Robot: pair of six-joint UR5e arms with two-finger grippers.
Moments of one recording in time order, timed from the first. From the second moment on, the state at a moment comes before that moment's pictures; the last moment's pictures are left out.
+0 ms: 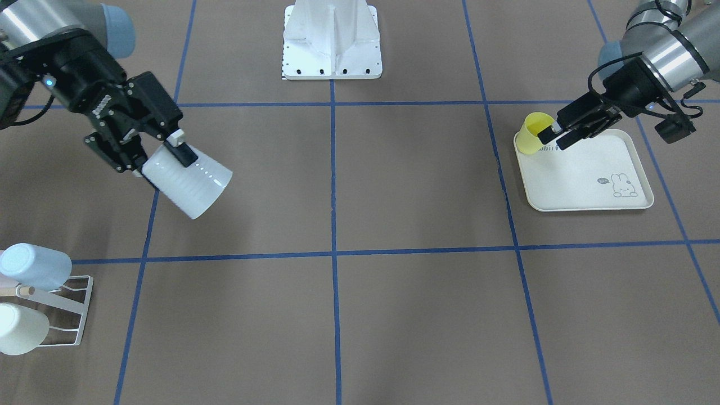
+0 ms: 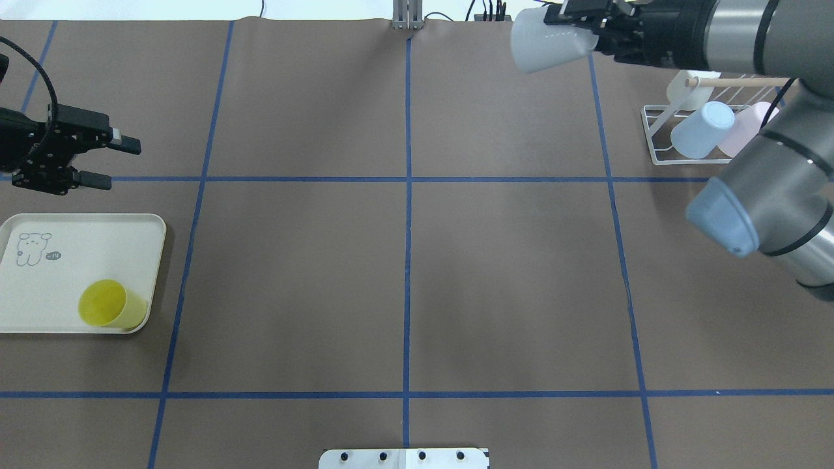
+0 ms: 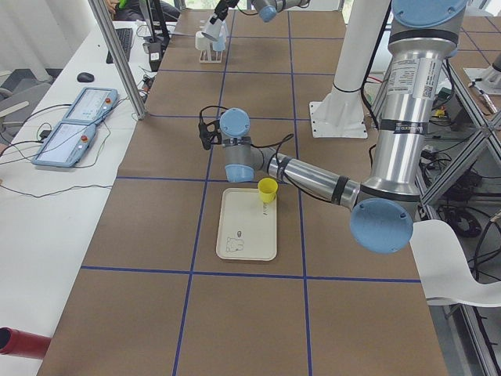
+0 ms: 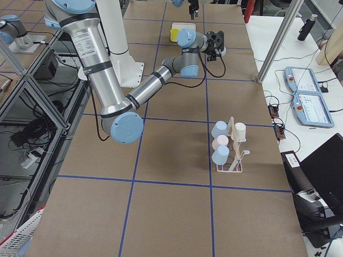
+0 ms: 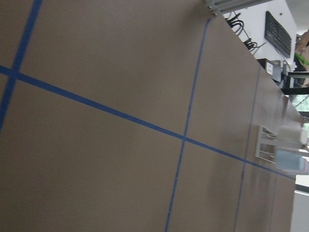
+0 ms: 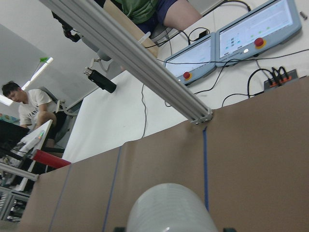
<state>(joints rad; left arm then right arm) -1.09 -1.67 -1.74 -2.62 -2.44 -1.60 1.02 -1.18 1.87 -0.78 1.96 1.37</state>
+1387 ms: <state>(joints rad) -1.10 -1.57 -2.03 -1.70 -2.14 -0.86 1.45 -1.01 1.21 -1.22 2.34 0.36</state>
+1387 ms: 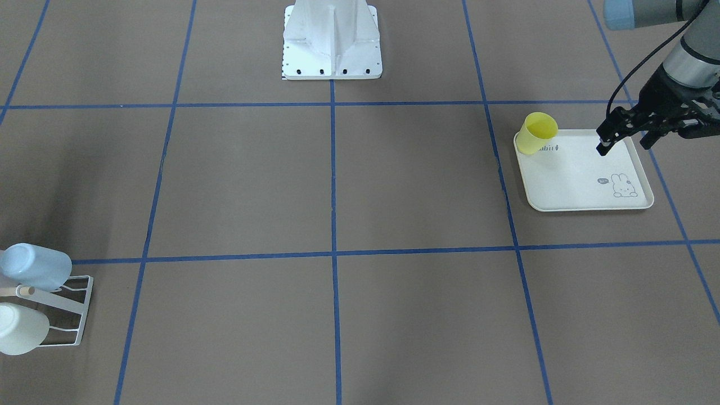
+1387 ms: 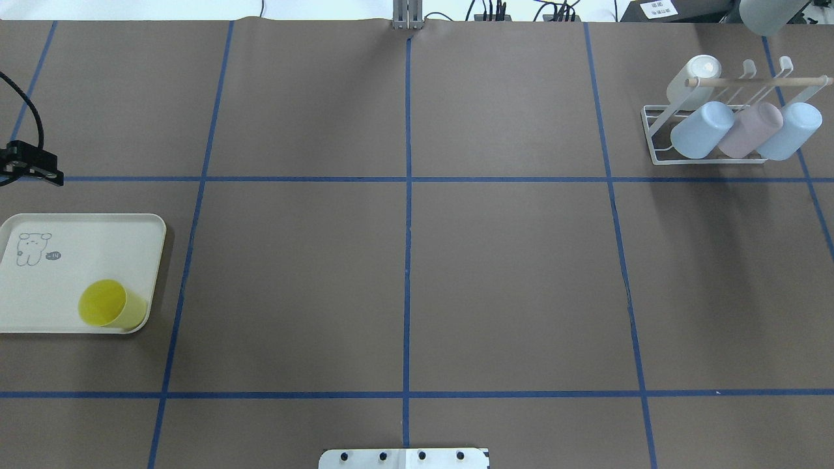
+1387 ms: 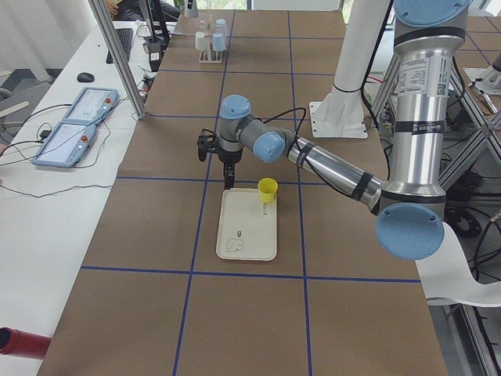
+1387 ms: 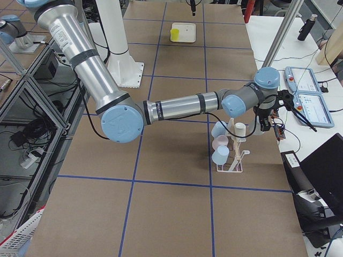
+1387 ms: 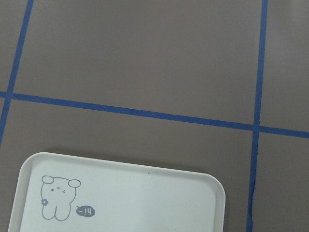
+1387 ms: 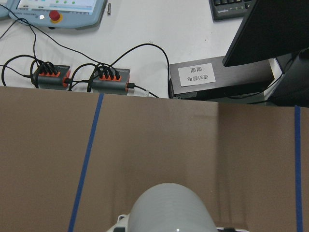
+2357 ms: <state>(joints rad) -1.09 -1.57 -2.06 -1.70 -2.14 -0.89 1.40 -1.01 1.16 -1.30 2.33 0.27</state>
